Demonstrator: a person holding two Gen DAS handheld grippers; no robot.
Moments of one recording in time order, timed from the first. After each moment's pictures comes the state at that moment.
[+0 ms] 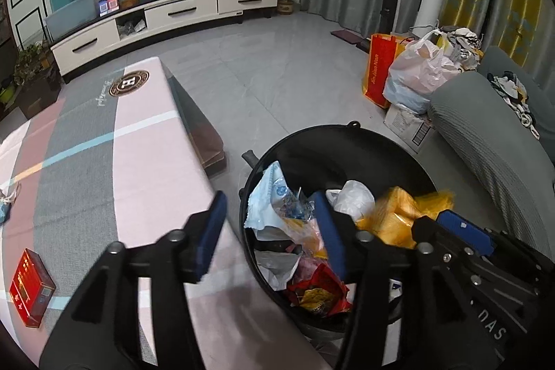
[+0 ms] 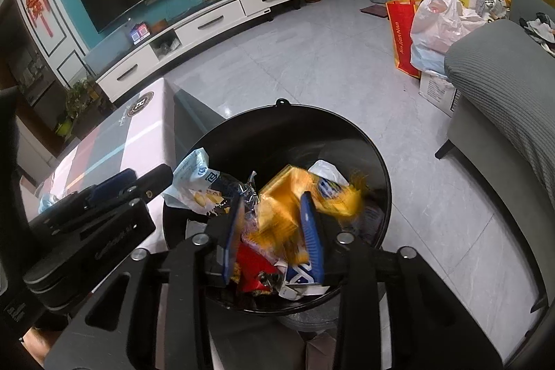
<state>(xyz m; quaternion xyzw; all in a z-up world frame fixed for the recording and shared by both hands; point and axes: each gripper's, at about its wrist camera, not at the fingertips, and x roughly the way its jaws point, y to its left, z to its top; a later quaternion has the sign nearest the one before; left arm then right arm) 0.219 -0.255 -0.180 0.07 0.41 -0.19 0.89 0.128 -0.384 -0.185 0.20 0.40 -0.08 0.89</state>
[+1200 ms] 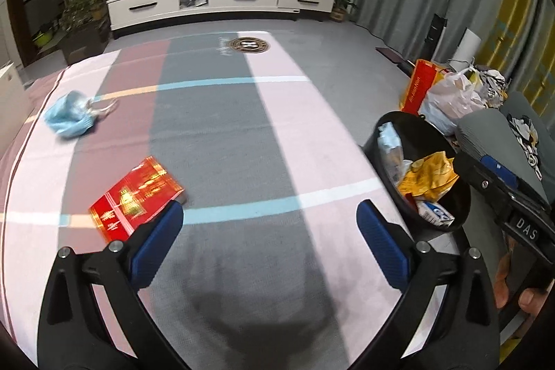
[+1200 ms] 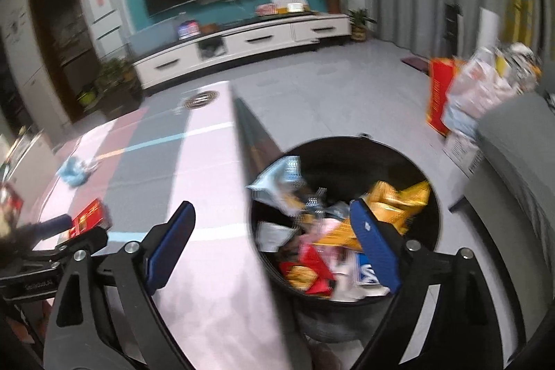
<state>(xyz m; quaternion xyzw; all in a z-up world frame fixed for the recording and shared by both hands) 0.167 -0.063 -0.162 -0.01 0.43 -0.11 0.89 0.121 -0.289 -0.150 0.09 0.35 -0.01 0.93</state>
